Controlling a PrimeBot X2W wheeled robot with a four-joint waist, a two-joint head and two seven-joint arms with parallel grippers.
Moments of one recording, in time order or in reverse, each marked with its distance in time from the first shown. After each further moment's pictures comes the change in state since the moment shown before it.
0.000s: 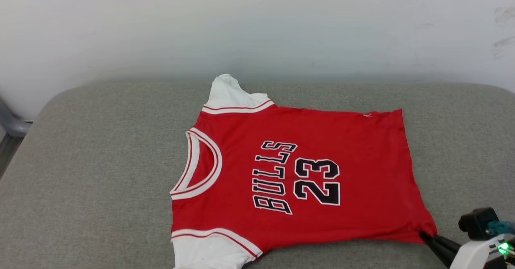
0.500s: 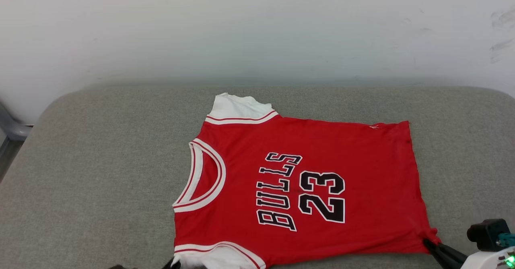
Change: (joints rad) left arm 0.007 0.022 -0.018 -0.053 0.003 0.009 0.040; right arm 0.185 0.023 -0.194 -0.130 -0.041 0.000 0.068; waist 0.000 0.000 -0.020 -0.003
